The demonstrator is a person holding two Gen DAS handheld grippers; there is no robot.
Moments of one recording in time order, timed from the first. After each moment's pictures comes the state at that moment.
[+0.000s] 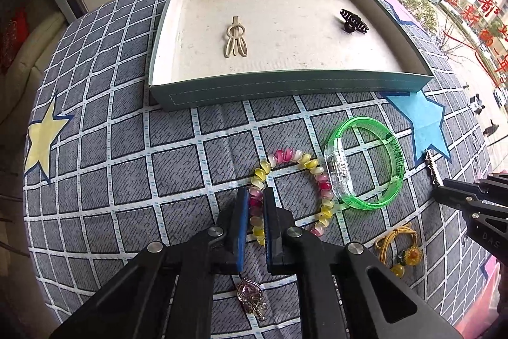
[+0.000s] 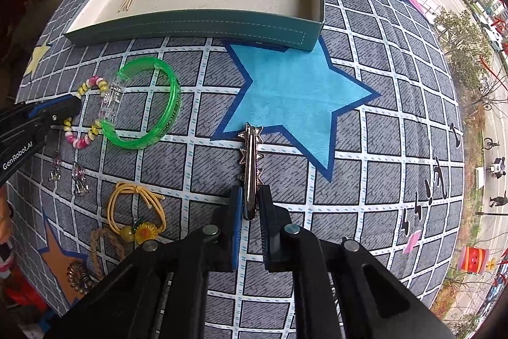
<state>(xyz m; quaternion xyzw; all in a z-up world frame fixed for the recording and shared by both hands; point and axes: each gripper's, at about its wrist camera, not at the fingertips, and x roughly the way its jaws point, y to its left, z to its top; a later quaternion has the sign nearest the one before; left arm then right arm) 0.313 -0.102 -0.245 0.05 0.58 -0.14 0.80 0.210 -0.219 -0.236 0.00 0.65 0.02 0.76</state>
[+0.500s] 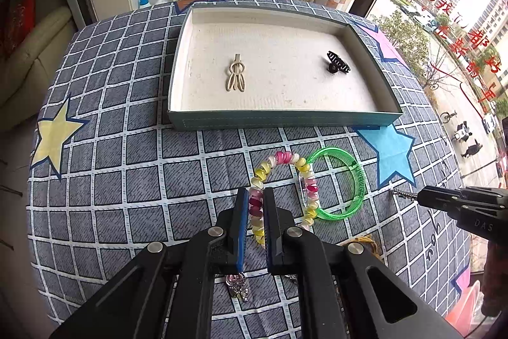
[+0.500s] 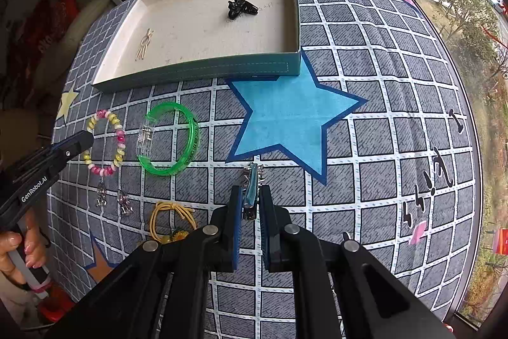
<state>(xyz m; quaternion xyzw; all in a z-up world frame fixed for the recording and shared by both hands) 0.307 -0.102 -0.214 -0.01 0.54 -0.15 0.83 0.208 -0.251 -0.196 0.10 0.61 0.05 0.78</state>
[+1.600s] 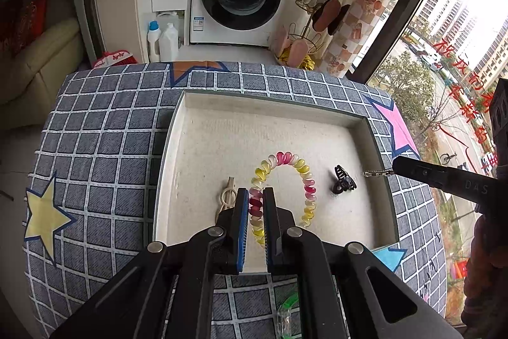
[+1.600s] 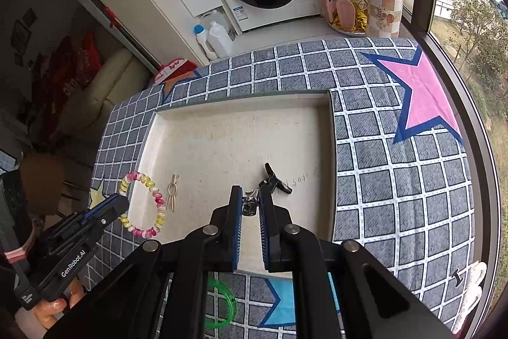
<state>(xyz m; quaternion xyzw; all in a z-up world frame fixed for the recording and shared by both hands) 0.384 -0.051 -0.169 -0.06 0.49 -0.12 0.86 0.376 -0.274 -0.150 0.15 0.53 0.09 0.83</state>
